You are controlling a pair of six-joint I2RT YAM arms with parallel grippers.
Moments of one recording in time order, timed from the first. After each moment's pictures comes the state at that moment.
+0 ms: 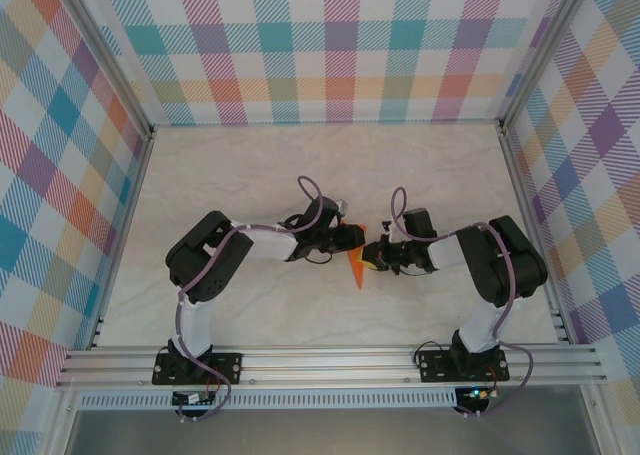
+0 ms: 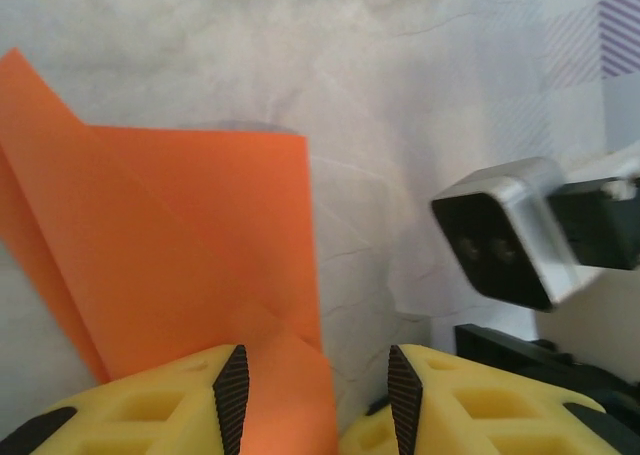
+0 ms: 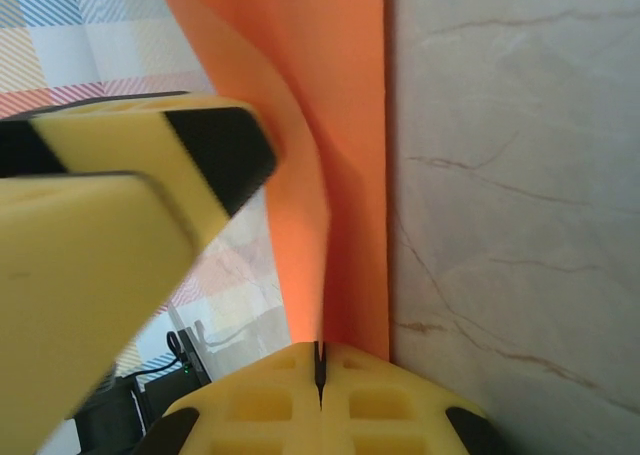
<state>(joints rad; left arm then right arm) -0.75 1.98 1.05 0.21 0.31 -0.85 0.33 1.76 0.56 0.29 -0.87 0.83</state>
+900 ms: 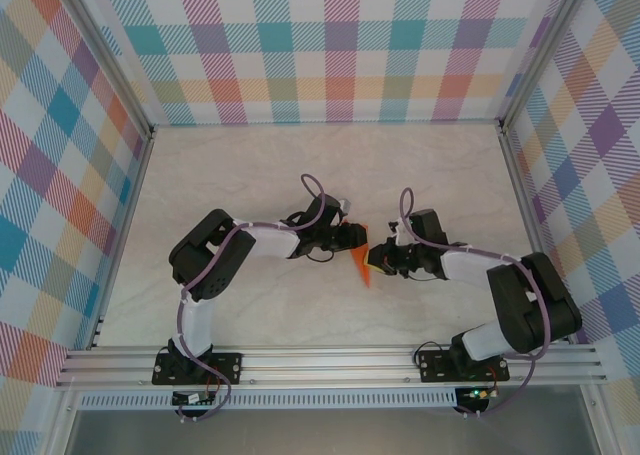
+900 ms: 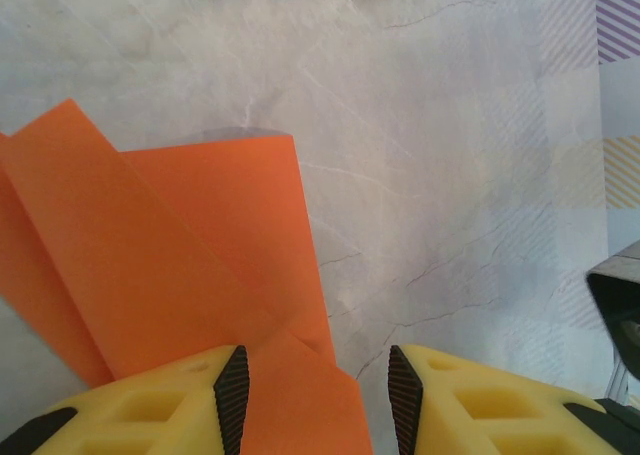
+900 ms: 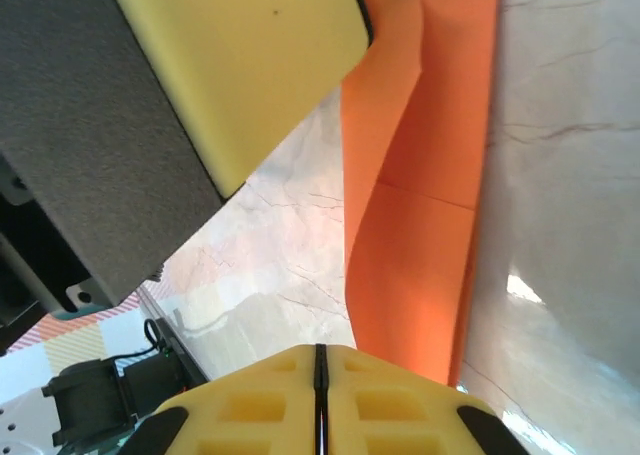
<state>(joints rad) -0.74 2.00 1.09 0.20 0.35 -0.84 0.36 1.44 0.51 0.02 -0.76 0.78</state>
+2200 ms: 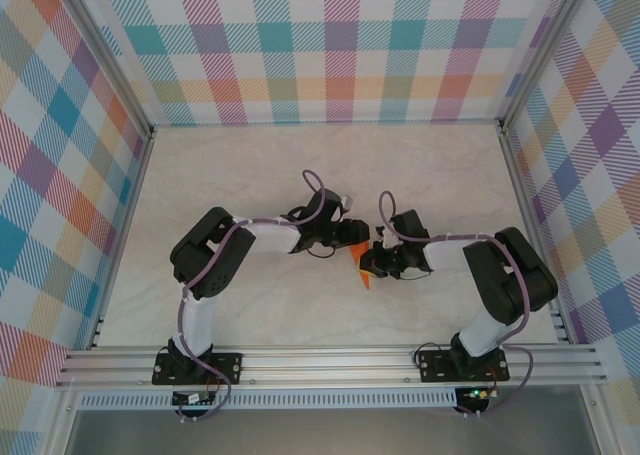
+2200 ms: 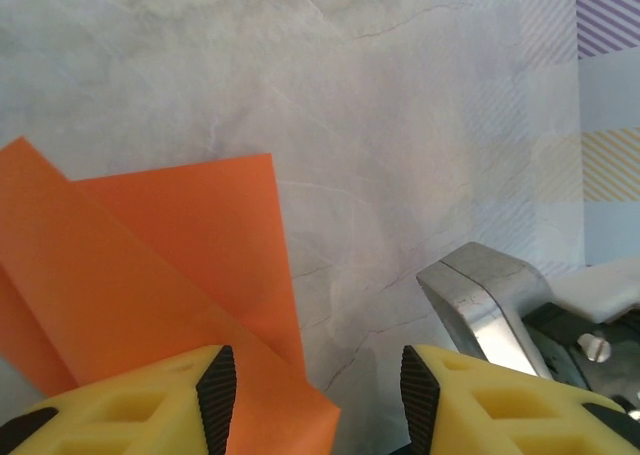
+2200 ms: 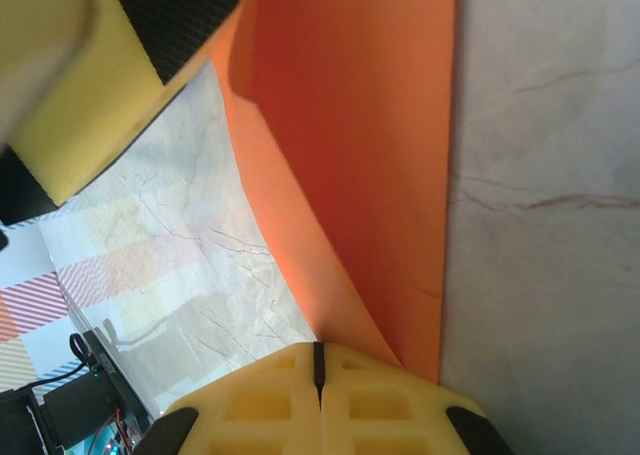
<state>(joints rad) -0.72 2.01 1.14 0.15 0.40 -0.83 0.44 1.64 0.59 0.00 -0.67 0.73</state>
